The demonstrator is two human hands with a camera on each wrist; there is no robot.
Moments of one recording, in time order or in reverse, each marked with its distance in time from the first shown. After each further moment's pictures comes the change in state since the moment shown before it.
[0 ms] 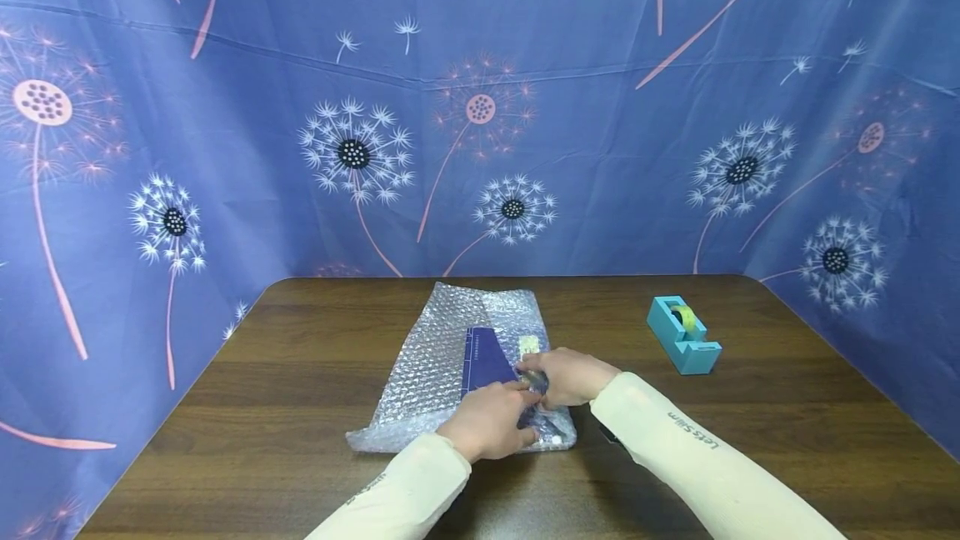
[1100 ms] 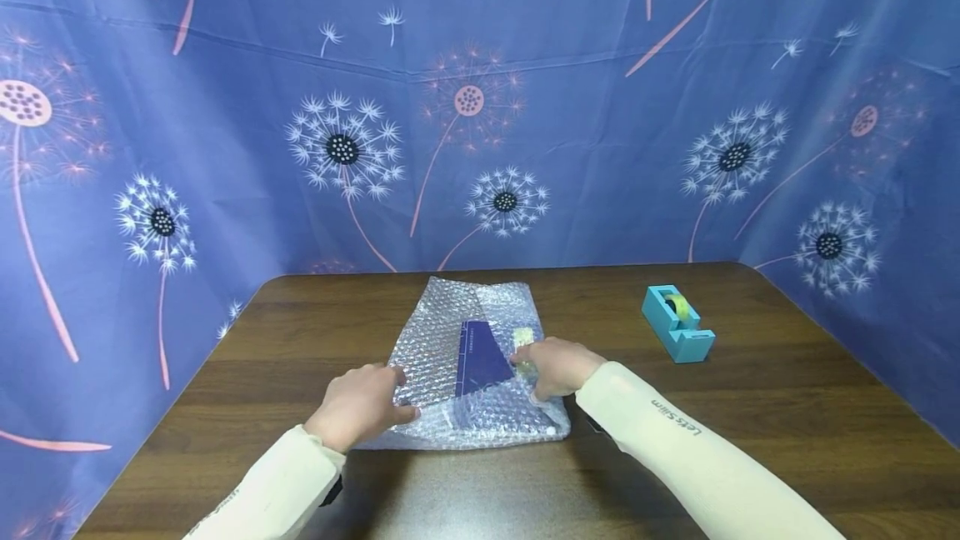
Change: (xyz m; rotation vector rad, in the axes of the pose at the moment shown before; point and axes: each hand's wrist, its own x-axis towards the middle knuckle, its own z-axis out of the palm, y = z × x) left_hand -0.073 -0.084 -0.048 -0.008 0.040 -0.336; right_hand -0.002 -0.009 -0.001 -0.016 -0.020 0.054
